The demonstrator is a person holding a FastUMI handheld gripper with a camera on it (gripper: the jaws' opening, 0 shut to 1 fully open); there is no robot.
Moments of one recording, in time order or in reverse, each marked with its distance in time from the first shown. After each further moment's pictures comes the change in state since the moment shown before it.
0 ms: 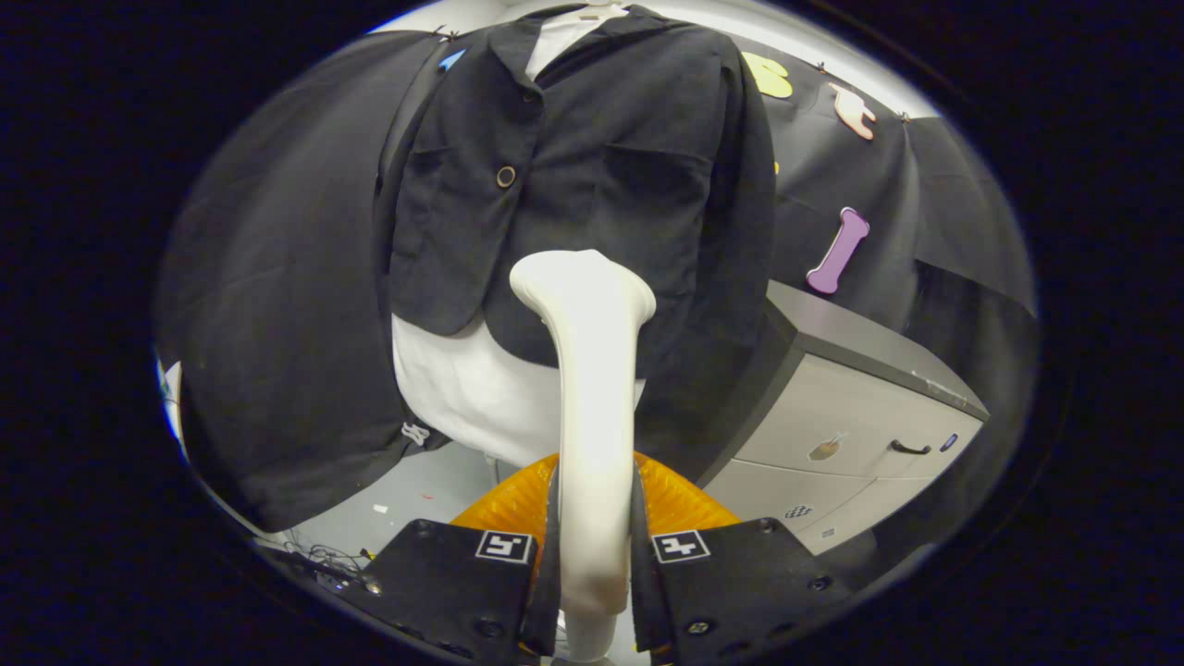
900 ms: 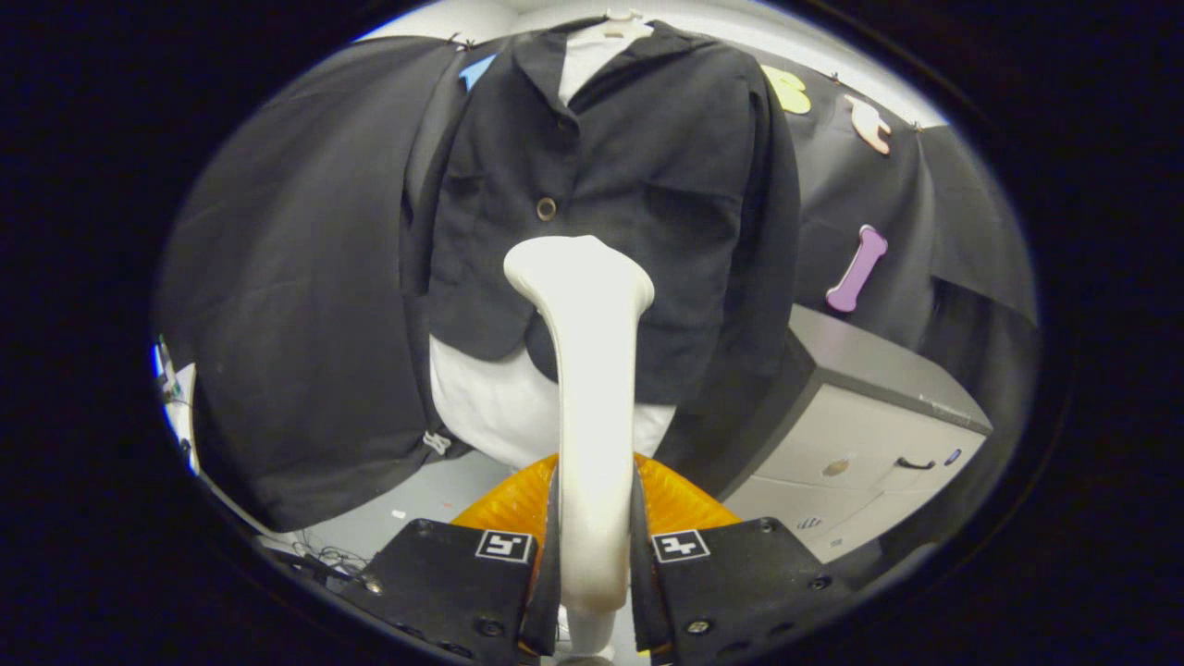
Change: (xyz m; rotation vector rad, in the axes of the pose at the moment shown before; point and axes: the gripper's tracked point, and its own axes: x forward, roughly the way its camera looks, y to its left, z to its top) arm -0.037 0.033 0.058 0.005 -0.116 0.074
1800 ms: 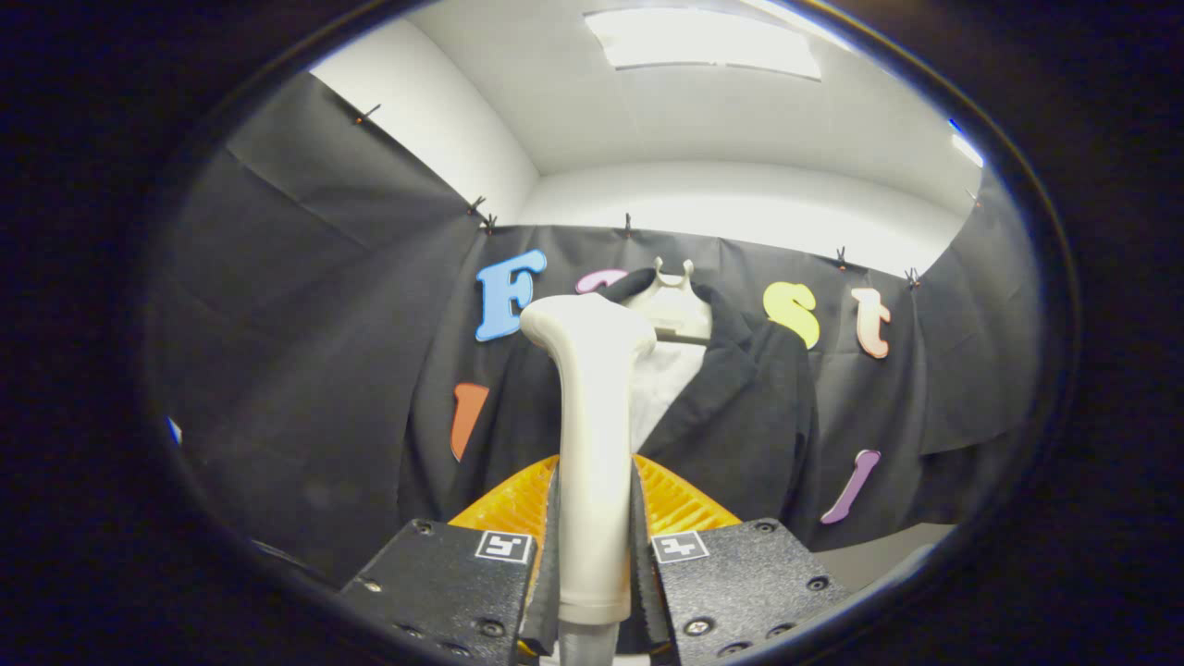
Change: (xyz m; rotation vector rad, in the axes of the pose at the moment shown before) arm -0.063 0.085 0.323 -0.057 -0.772 -0.015
